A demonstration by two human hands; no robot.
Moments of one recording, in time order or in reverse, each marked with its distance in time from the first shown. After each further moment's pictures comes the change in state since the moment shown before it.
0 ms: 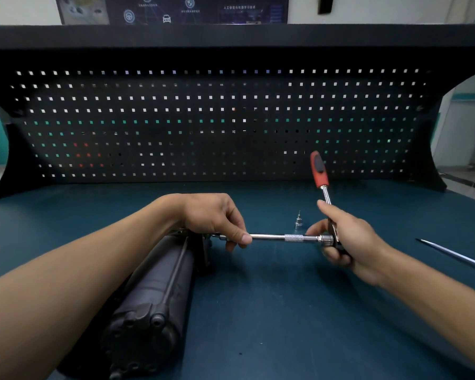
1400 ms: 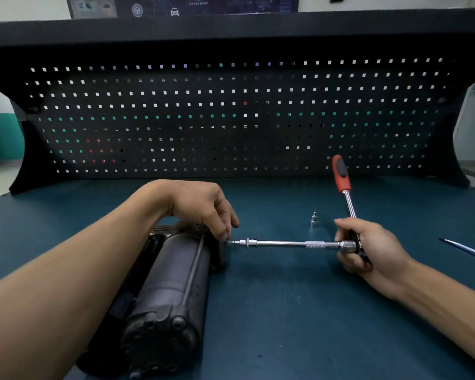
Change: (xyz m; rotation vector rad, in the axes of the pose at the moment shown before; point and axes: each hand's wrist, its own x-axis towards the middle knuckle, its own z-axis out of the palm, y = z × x) left_hand -0.026 -0.017 -0.026 0.079 0.025 -0.151; right_hand 0.006 0.020 0.002 0.269 -0.062 0.001
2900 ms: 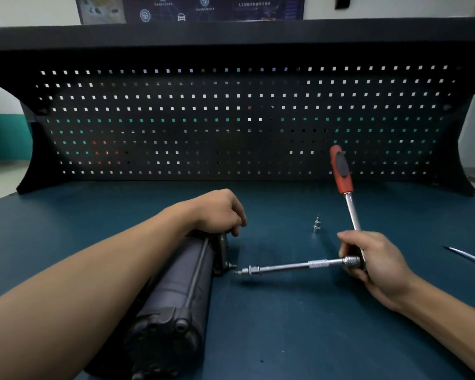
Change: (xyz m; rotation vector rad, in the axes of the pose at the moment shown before) left_hand 0.033 0.000 0.029 0.074 0.336 -0.080; right_hand -0.008 0.010 -0.001 -0.101 0.044 -0.215
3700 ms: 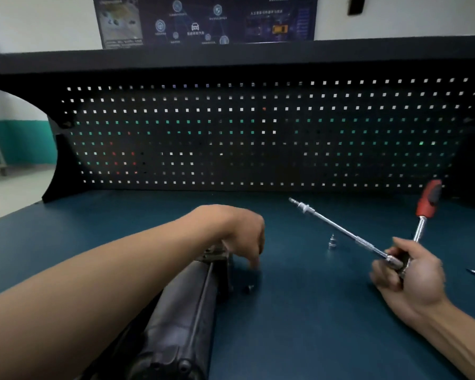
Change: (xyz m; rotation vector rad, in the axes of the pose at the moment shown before) left_hand -0.010 0.030 -0.018 0.540 -0.298 0.052; right_hand 0.017 0.003 -0.011 0.550 0.174 0.019
